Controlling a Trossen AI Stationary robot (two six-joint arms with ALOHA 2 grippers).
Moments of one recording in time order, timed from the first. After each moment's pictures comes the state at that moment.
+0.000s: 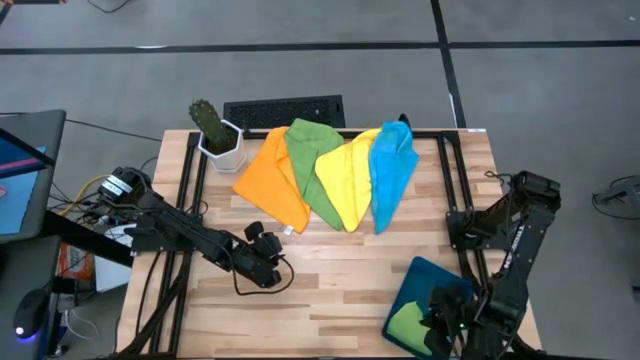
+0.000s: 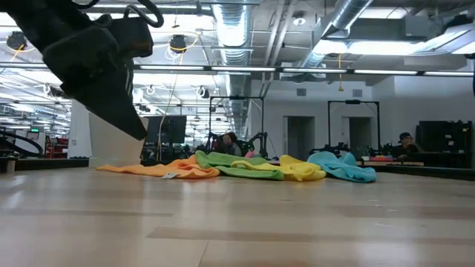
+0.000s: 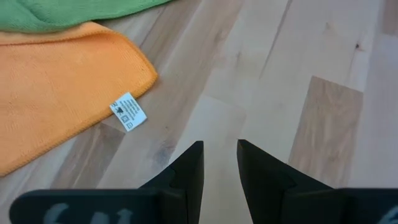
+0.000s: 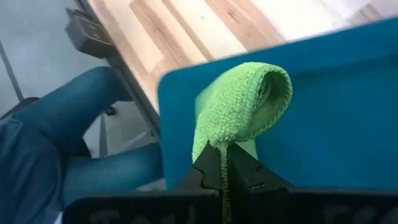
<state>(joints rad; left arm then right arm) -0.48 1.51 0.74 -0.27 -0.54 -0.75 1.16 1.56 1.17 -0.88 0.42 1.75</state>
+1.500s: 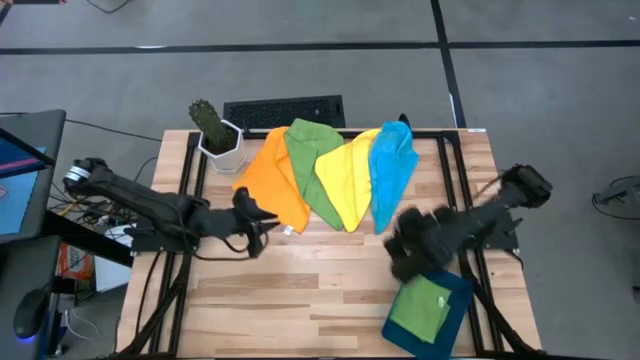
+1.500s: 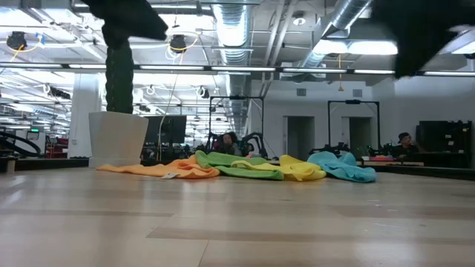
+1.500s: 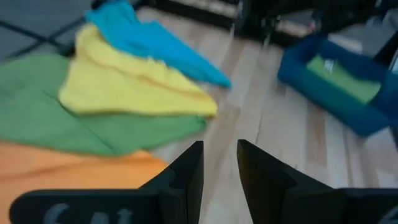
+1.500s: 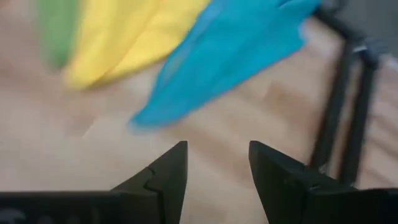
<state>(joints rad) -0.33 1.00 0.74 -0.28 -0.53 -0.48 0.51 1.55 1.23 -1.56 0.57 1.56</state>
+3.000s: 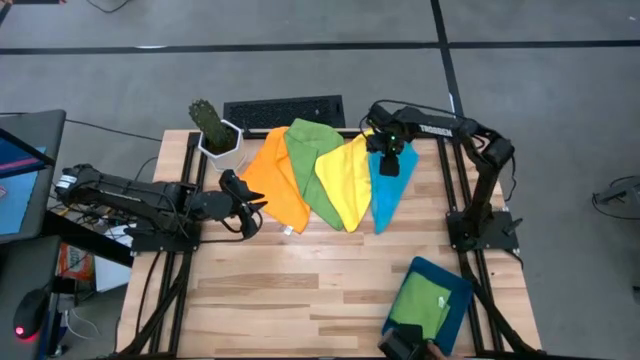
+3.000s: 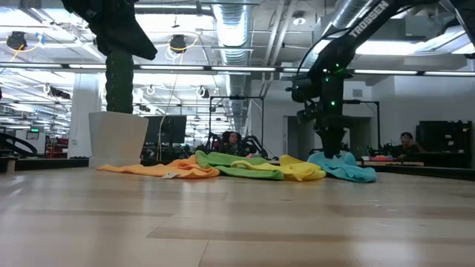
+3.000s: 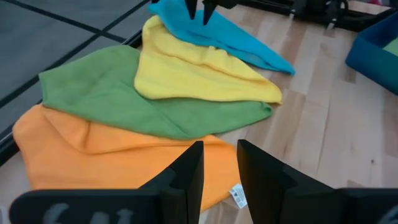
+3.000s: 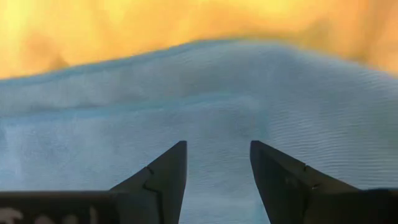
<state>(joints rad) -0.18 0.90 0.74 -0.49 -0.53 -0.41 -0.76 1.85 1.26 -0.88 0.01 -0.67</state>
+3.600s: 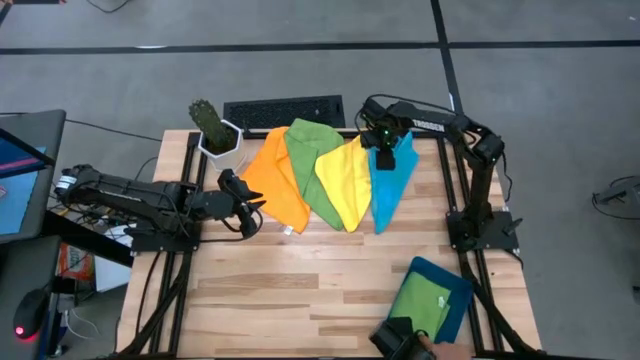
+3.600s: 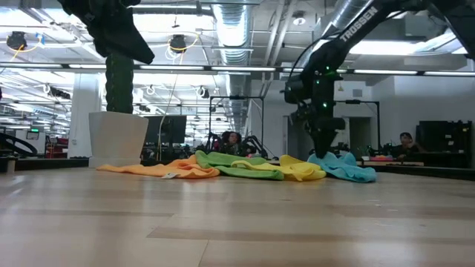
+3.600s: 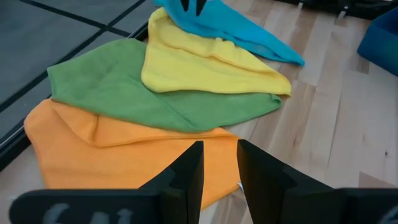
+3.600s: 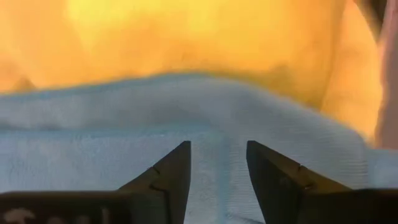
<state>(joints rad) -0.17 0.90 0.74 -0.53 -0.53 -0.40 -0.76 1.94 1.37 -0.92 0.03 -0.78</state>
